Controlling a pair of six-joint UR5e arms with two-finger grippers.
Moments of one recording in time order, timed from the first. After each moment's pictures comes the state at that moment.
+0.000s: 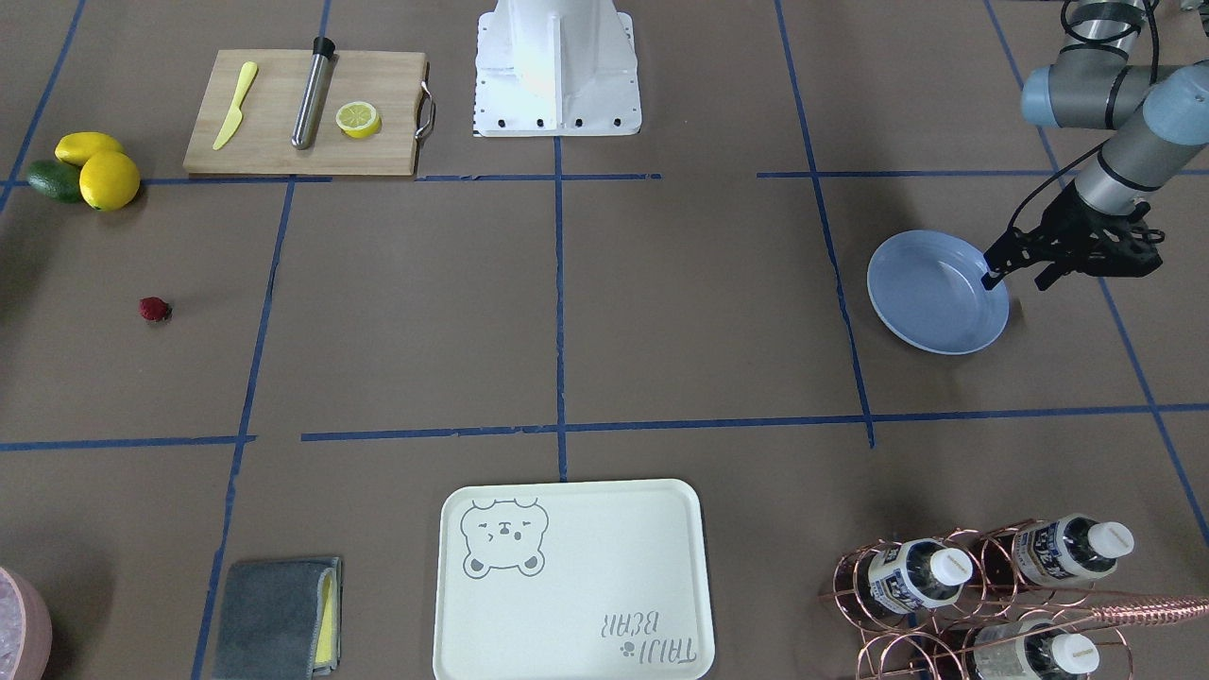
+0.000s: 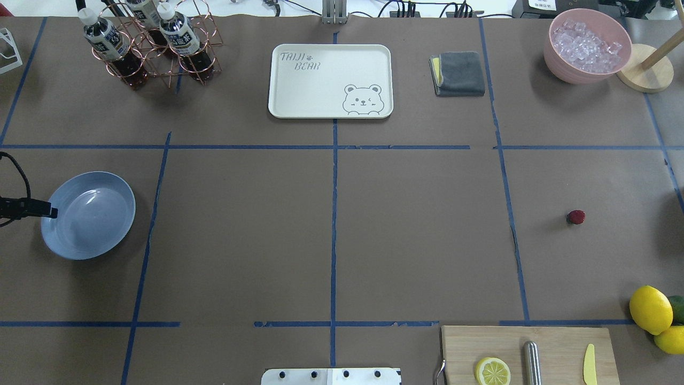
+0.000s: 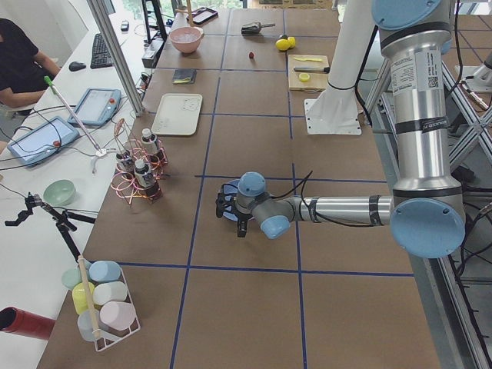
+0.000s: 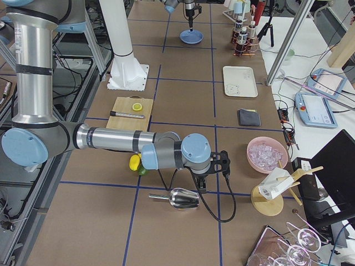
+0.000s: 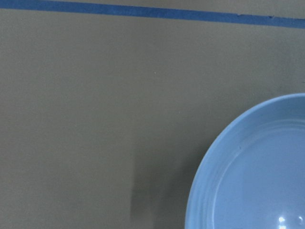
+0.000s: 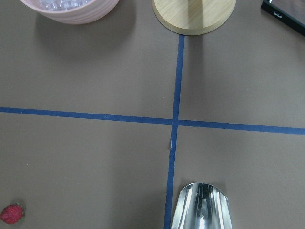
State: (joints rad) left arm -0.93 -1.41 -1.57 -2.49 -2.11 -0.95; right arm 1.65 -1.64 1.62 -1.38 2.47 0.01
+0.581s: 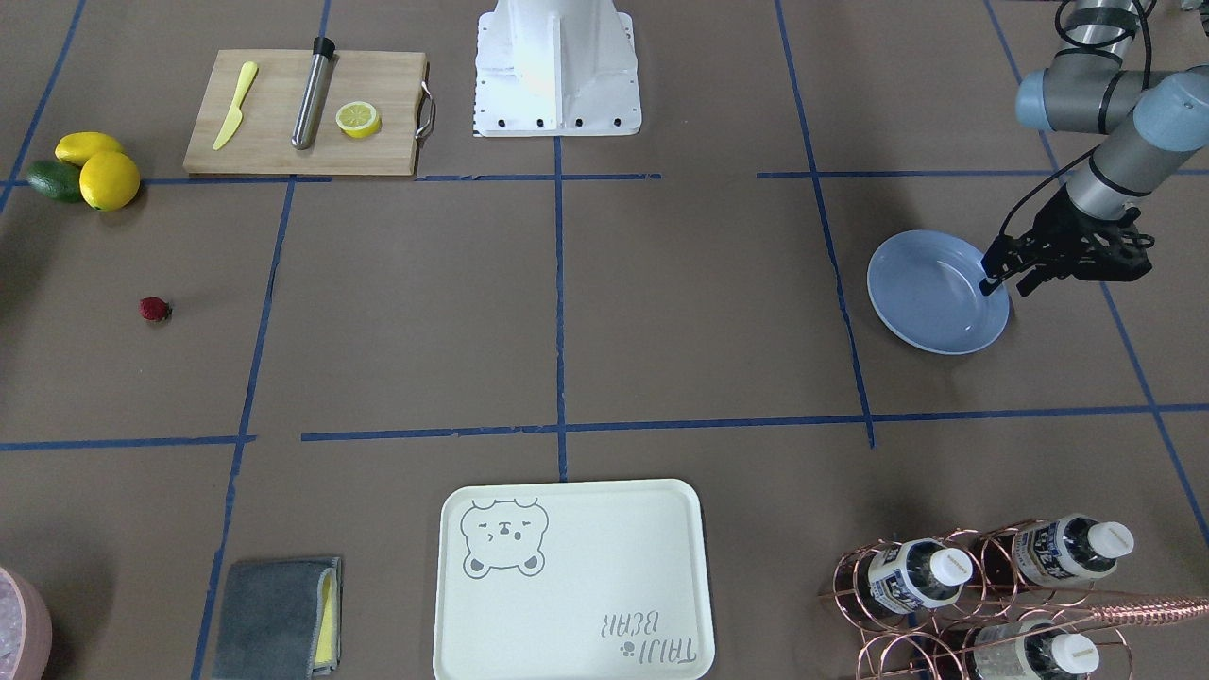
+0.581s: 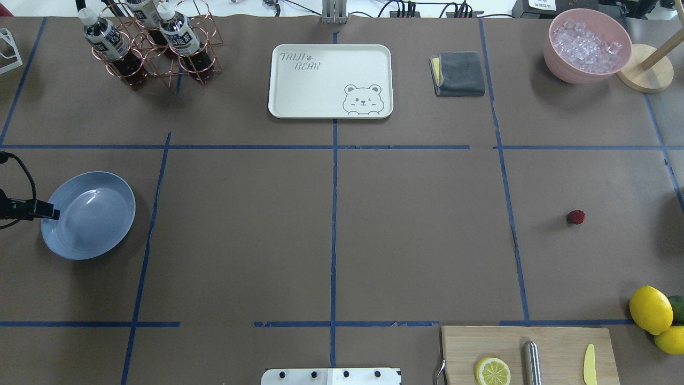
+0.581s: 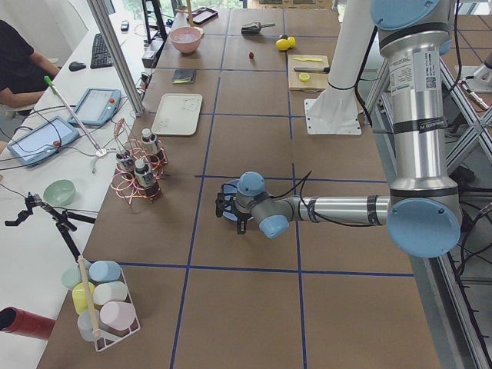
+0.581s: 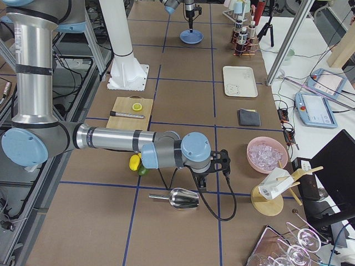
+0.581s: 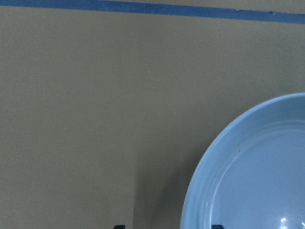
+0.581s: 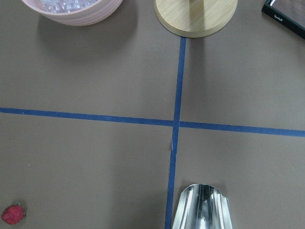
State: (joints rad) left arm -0.91 -1.42 -1.56 -2.49 -2.11 -0.95; right arm 1.65 -1.64 1.62 -1.38 2.47 0.01
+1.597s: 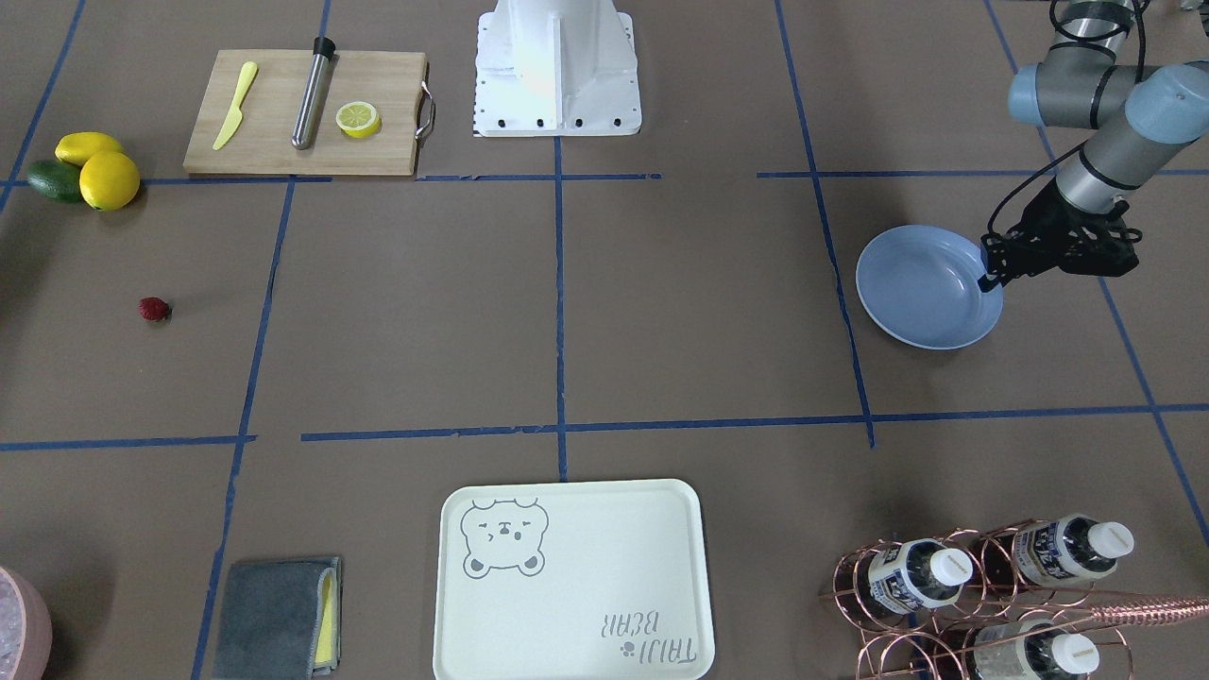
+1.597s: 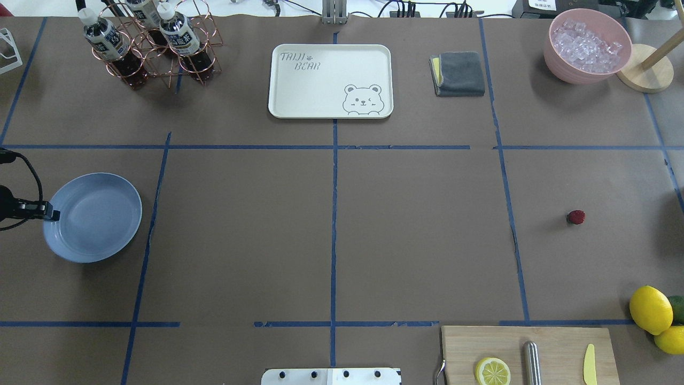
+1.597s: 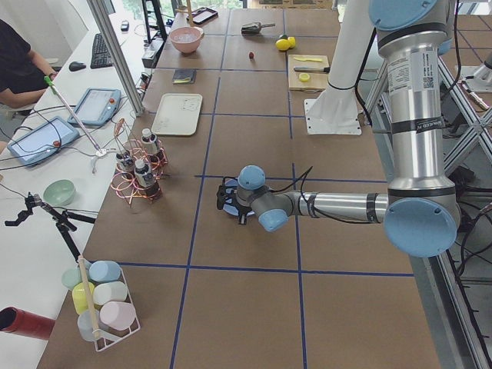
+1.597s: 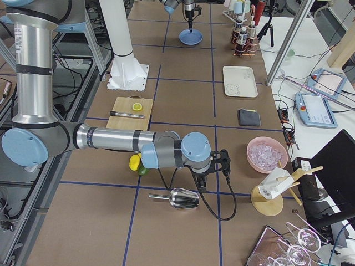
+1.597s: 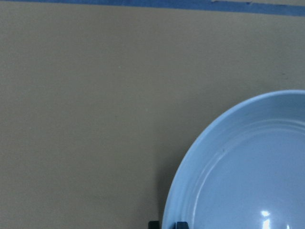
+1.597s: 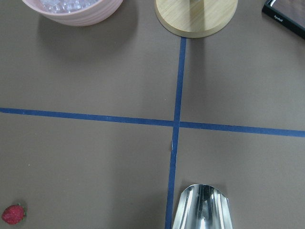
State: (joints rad) left arm -0.91 -1.42 -1.62 -2.46 -2.13 -0.95; right arm 1.65 -1.64 1.62 -1.38 2.47 0.01
